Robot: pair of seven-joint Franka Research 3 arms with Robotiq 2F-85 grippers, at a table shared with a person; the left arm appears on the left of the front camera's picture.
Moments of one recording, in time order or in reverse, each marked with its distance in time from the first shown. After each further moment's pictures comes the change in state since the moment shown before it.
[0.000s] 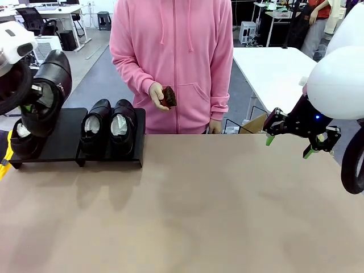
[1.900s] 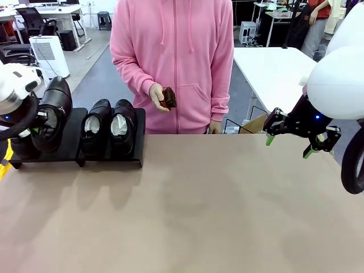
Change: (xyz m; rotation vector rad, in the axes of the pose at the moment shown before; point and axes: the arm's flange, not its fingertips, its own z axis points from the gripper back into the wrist) left arm -0.013 0.019 -0.113 -0.049 0.011 0.088; right arm 0.000 0.000 0.000 0.000 0.000 0.000
